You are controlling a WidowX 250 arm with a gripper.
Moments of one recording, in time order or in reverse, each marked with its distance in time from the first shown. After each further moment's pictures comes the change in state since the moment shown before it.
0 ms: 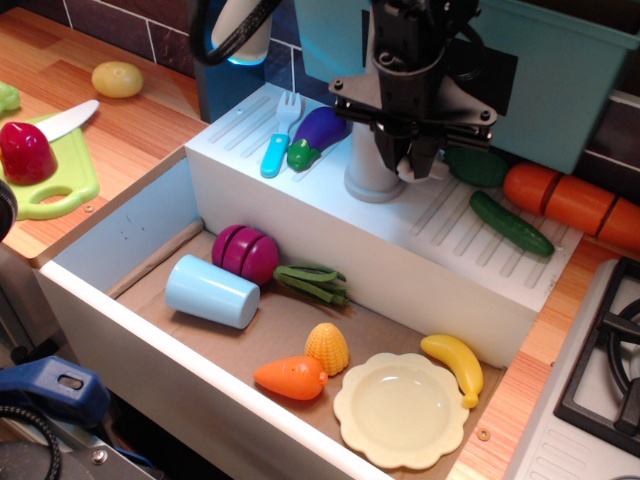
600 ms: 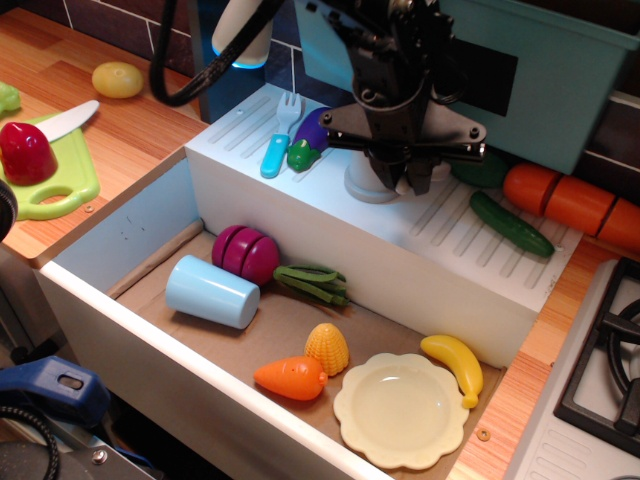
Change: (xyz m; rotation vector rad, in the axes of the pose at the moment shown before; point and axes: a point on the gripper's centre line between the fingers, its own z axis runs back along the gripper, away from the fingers) arm -0.014 -0.002 -0.013 -0.067 -0.057 0.074
